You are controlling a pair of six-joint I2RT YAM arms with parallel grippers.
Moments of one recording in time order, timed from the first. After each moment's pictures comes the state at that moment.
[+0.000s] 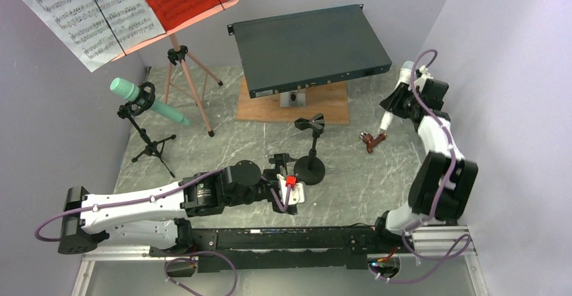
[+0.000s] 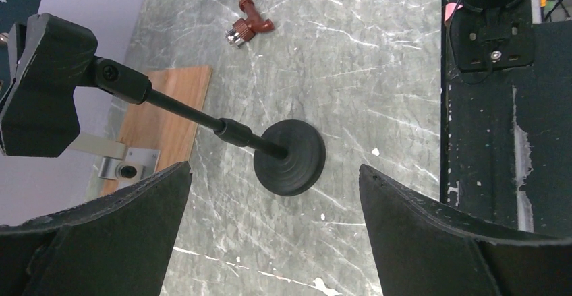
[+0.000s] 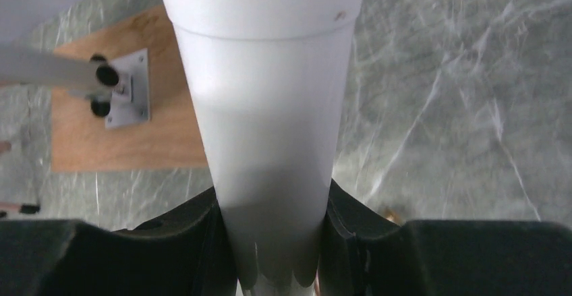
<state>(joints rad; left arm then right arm) -1.33 1.03 0.89 -0.15 -0.11 0.47 -0.32 1.54 1.10 -0.18 -0.47 0.24</state>
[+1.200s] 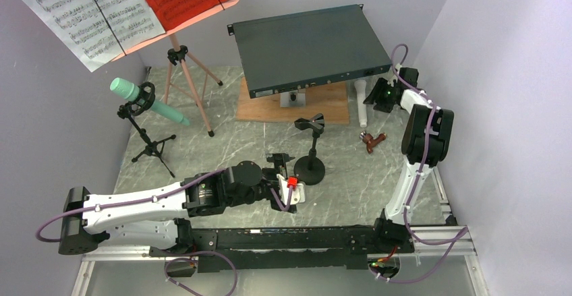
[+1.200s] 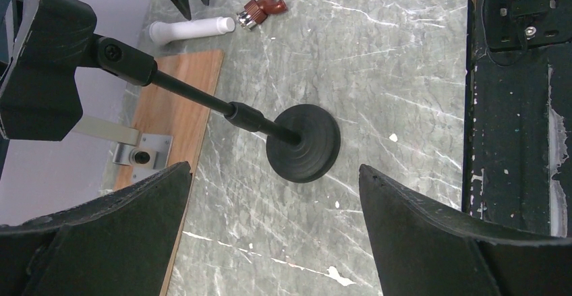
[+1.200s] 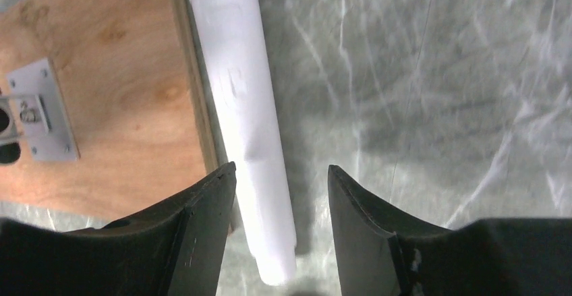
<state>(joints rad) -1.32 1.03 0.86 -0.15 -0.15 0.51 -0.23 2.11 1.51 -0.29 -0.40 0.29</state>
